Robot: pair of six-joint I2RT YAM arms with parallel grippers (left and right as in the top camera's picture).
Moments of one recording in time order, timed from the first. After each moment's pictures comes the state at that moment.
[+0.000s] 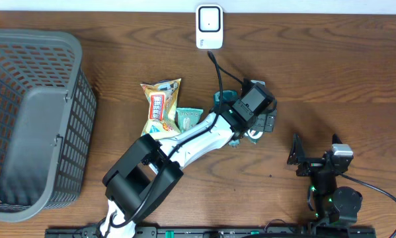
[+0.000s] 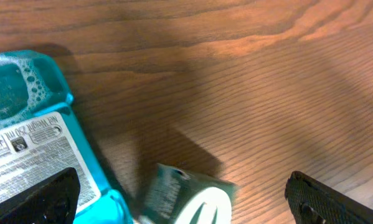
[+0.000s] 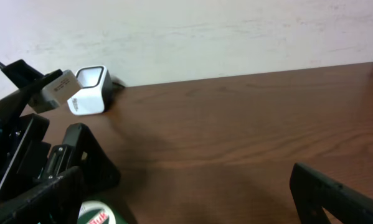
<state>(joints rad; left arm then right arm) -0.86 2.01 1.40 -0.32 -0.04 -0.58 -0.09 0.02 0.01 -0.06 -0.11 0.13</state>
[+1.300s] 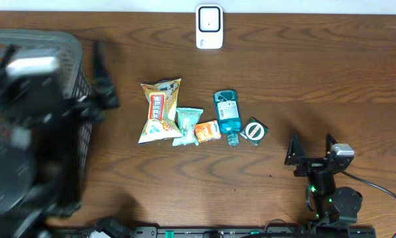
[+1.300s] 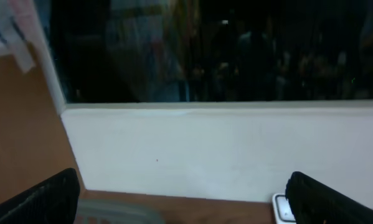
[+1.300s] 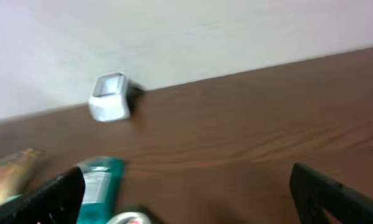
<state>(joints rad) -0.59 0.90 1.57 -0.60 -0.71 0.07 -0.09 0.02 0.01 -0.05 -0.19 0.30</state>
